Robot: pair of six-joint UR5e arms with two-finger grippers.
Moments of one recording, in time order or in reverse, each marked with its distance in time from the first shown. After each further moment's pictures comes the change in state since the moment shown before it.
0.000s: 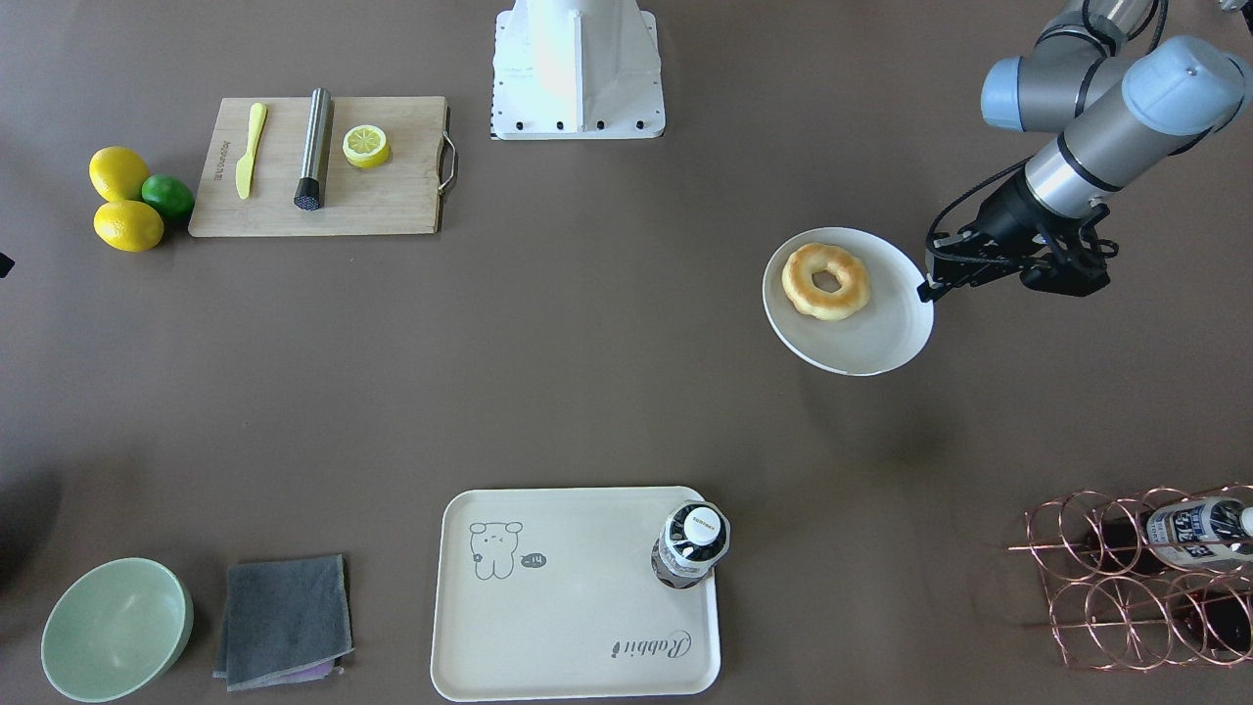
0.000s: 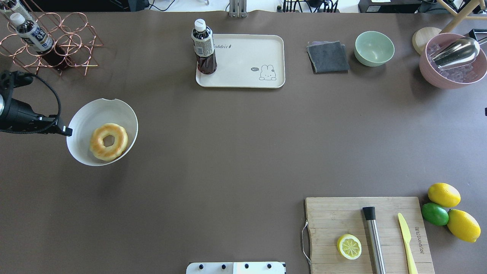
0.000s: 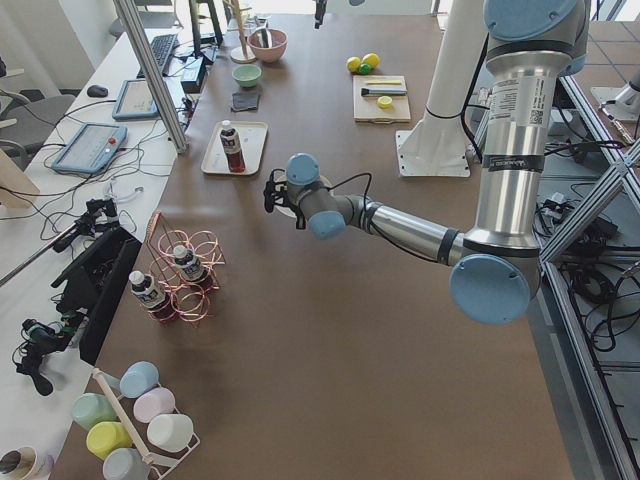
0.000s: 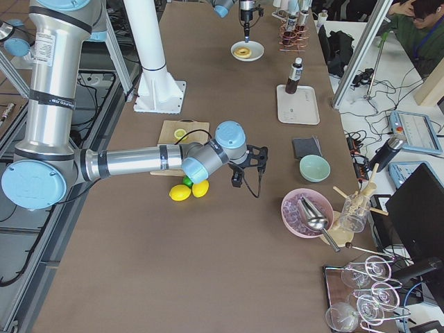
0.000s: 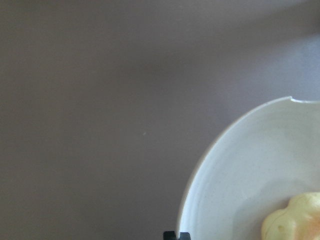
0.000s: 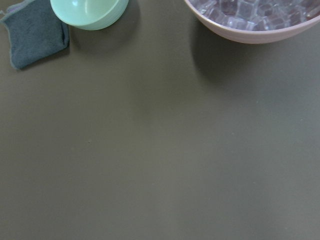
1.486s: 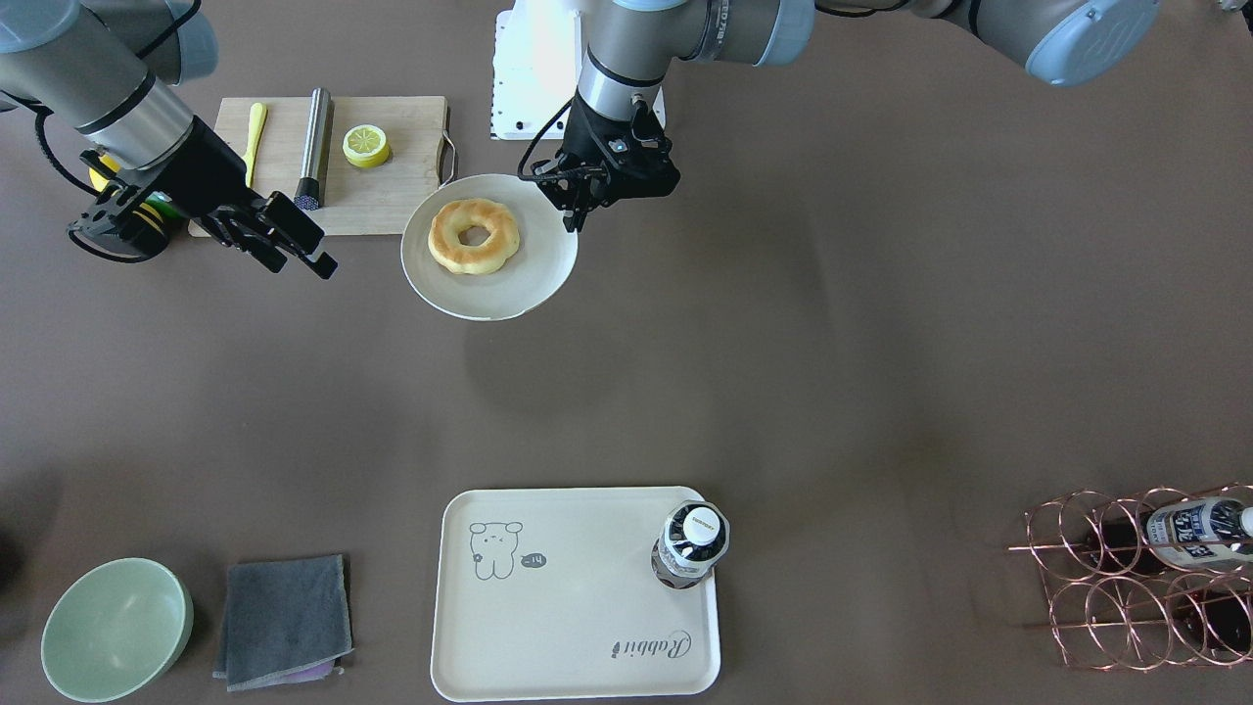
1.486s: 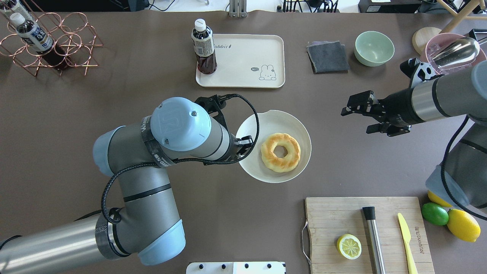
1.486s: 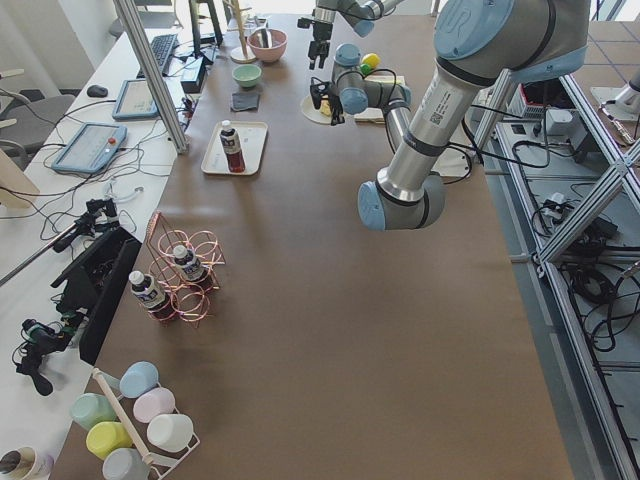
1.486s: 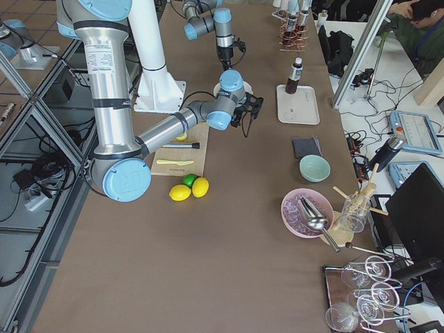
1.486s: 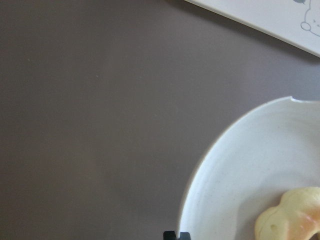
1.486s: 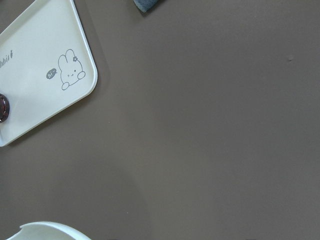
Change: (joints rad) left arm 0.495 -0.626 0.019 0.479 0.470 -0.533; right arm -0.470 0.285 0.110 0.027 -0.321 0.753
